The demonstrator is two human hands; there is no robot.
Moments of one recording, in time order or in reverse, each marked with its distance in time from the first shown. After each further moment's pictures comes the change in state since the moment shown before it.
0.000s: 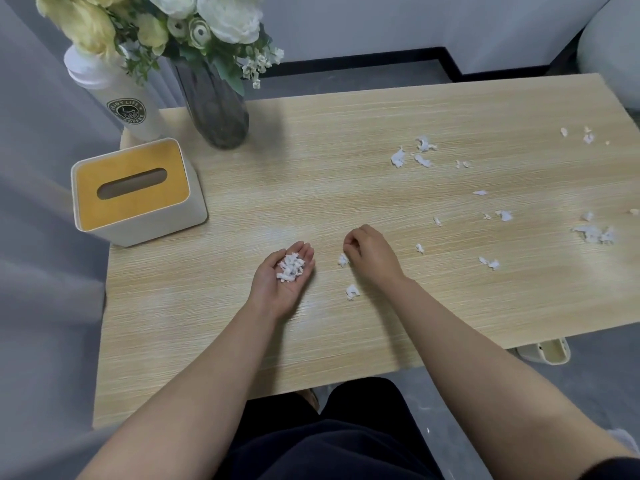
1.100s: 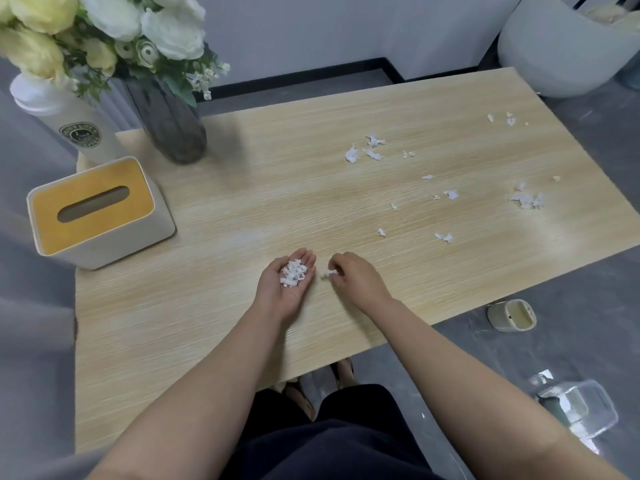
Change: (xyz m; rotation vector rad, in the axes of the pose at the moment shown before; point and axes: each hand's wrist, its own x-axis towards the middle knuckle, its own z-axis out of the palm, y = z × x) left_hand -0.002 -0.043 0.007 0.118 -0.050 -0.094; right_hand -0.076 -0.004 -0.007 -0.078 -0.019 0.101
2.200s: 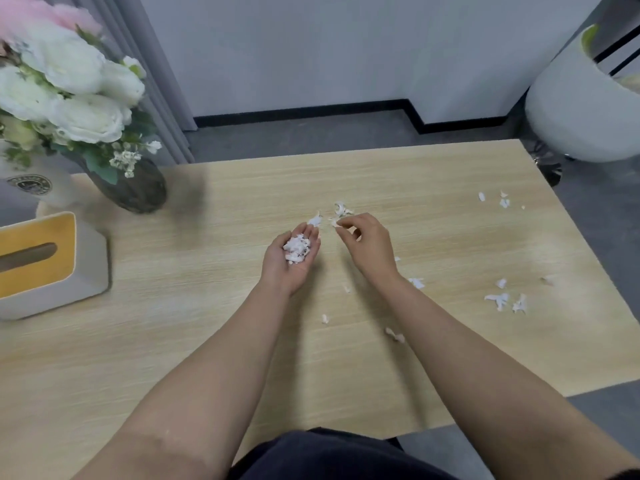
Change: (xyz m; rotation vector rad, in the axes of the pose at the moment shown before) left_hand 0.111 -0.013 0.194 -0.211 -0.085 0.174; right_hand 0.155 0.091 -0.163 0.357 0.270 -0.071
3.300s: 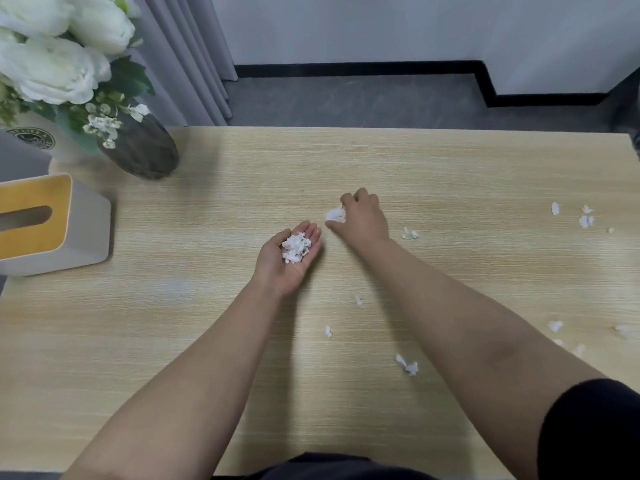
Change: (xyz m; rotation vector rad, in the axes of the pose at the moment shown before) left_hand 0.038 0.013 -0.023 0.039 0.162 0.059; right_hand 0.098 0.044 0.072 -0.562 -0.364 -0.135
